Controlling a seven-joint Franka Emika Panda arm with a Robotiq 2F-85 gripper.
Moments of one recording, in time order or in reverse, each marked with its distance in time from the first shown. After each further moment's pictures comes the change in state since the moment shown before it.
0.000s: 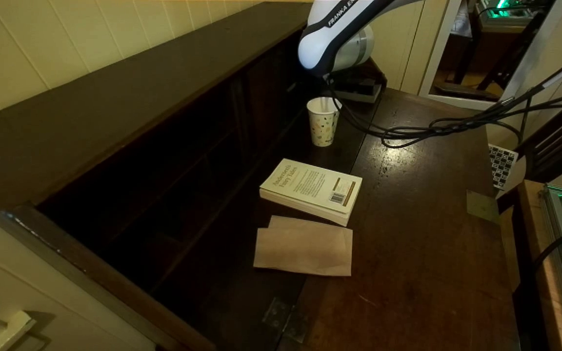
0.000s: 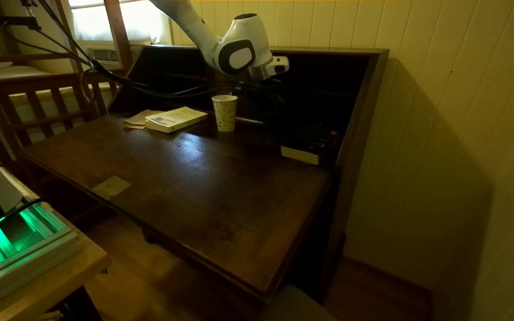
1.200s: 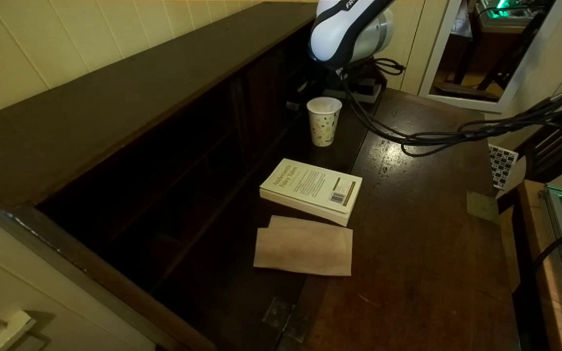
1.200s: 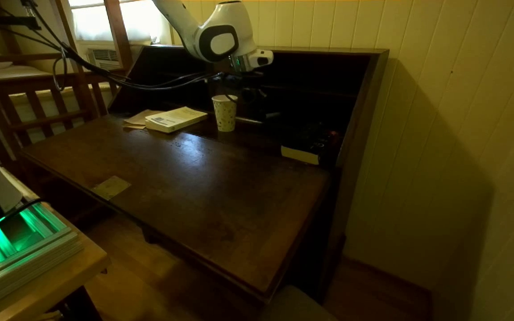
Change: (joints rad) arm 0.077 -0.198 -0.058 -0.256 -0.018 -0.041 0.071
